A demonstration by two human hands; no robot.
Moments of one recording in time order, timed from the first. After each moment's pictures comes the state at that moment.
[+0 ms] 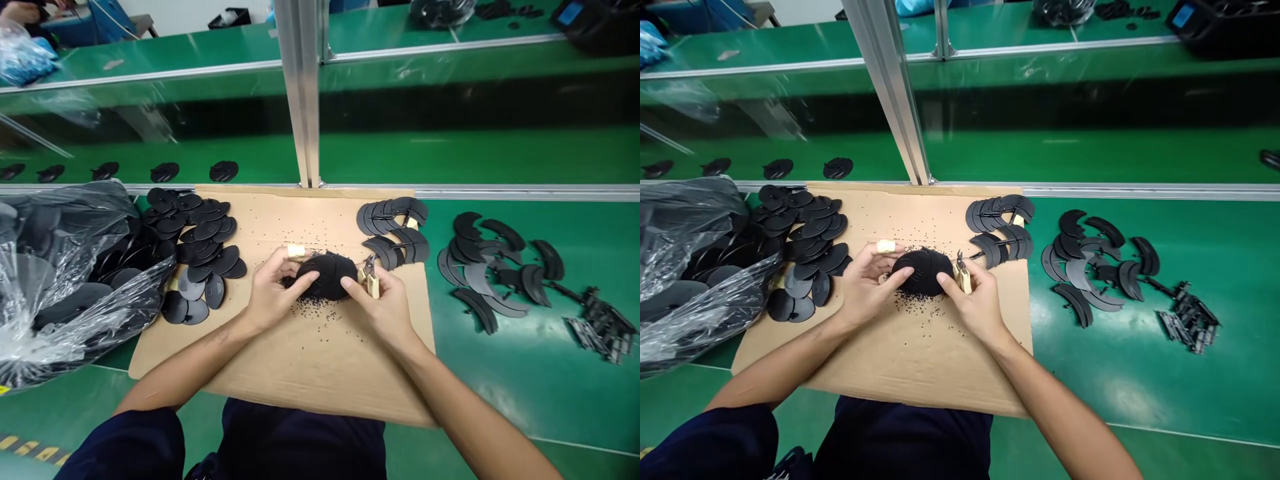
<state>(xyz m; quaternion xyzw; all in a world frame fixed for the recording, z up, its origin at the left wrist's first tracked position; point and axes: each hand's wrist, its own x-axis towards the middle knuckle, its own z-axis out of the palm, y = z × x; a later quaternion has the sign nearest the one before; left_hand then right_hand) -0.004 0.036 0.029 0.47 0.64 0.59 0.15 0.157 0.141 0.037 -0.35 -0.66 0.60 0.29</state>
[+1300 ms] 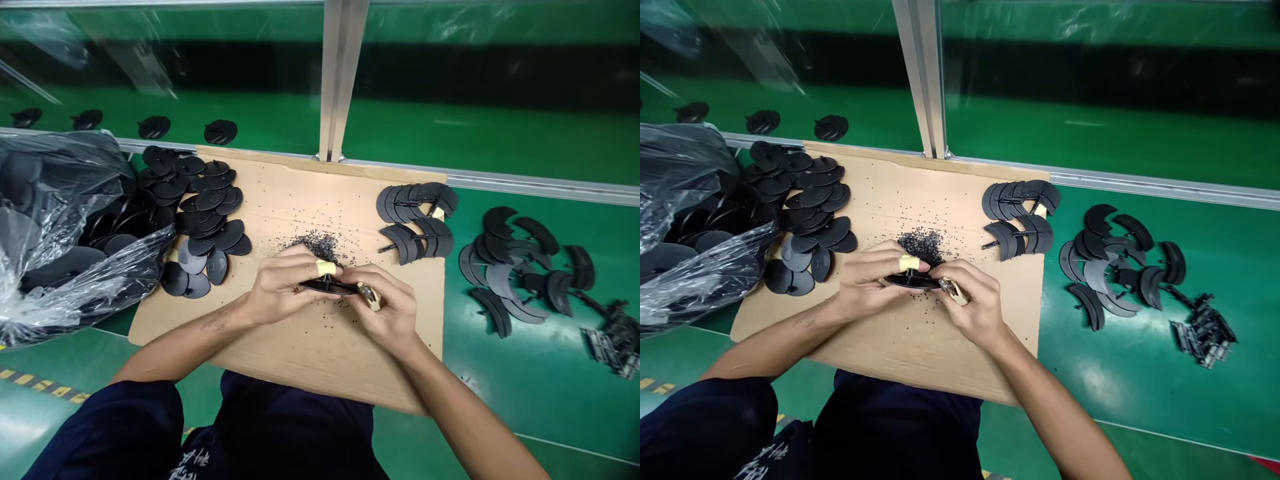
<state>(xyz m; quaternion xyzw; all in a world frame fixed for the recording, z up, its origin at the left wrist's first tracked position) -0.012 0.028 0.039 0.65 0.53 0.54 0.08 0.159 0.133 0.023 -0.12 -0.80 0.47 0.36</state>
